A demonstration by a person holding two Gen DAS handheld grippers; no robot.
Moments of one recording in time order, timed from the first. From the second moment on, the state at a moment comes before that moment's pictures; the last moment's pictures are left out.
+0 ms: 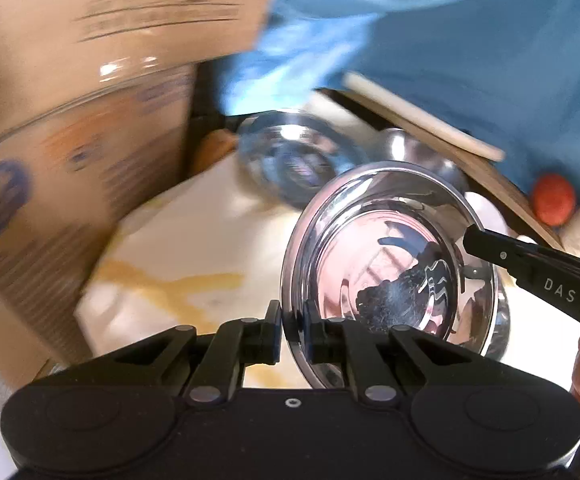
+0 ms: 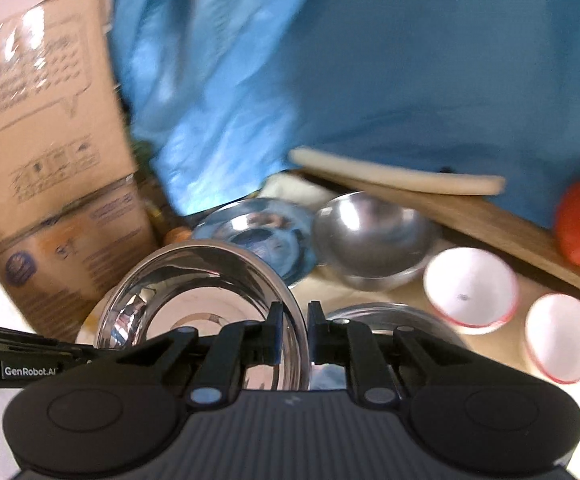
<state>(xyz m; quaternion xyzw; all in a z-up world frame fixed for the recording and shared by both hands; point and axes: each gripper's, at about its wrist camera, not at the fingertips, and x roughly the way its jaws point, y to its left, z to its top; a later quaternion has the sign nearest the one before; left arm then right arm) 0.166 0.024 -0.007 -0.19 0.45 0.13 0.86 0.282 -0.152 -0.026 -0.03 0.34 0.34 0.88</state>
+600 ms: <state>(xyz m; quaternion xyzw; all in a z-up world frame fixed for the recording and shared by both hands) 0.260 -0.045 -0.031 -0.09 0.52 0.00 0.85 0.309 -0.238 -0.054 0.04 0.39 0.19 0.90</state>
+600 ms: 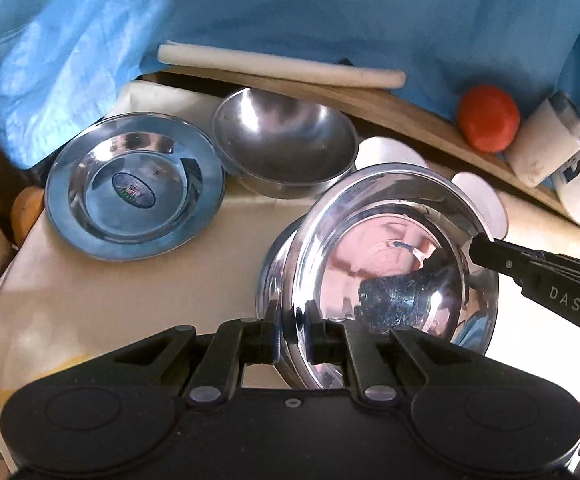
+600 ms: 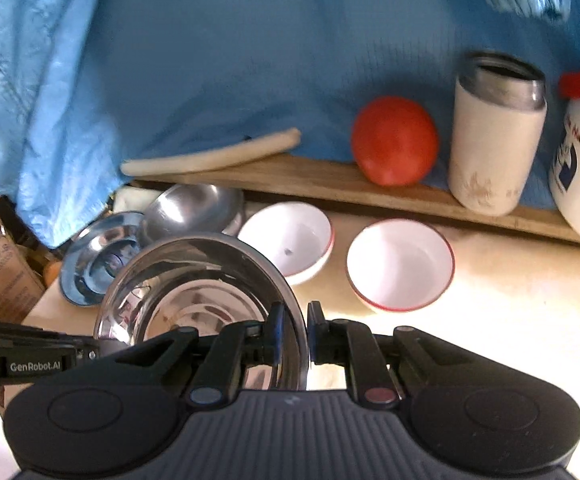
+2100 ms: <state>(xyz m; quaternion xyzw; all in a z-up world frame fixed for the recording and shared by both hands) 0.260 -0.019 -0.048 -0.10 0.55 0.04 0.83 0.303 -0.201 -0.068 -0.01 0.41 0.19 0.89</state>
